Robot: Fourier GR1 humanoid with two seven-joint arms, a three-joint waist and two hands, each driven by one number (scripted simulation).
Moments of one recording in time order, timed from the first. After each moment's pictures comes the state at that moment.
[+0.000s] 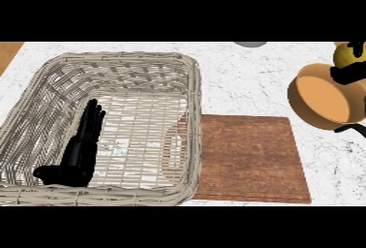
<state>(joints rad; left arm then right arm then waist) 0.02 0.04 -0.05 -1.60 -0.01 0.13 -0.11 -0.68 -0.45 -0.24 -1.25 1.06 0.13 0.35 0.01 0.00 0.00</state>
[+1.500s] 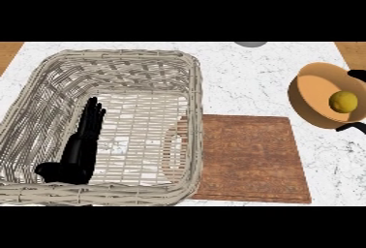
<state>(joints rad) 0.00 0.03 -0.05 -1.61 -0.01 0.13 -0.09 -0.74 -0.51 -0.75 -0.73 0.52 -0.08 -0.09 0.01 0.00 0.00</state>
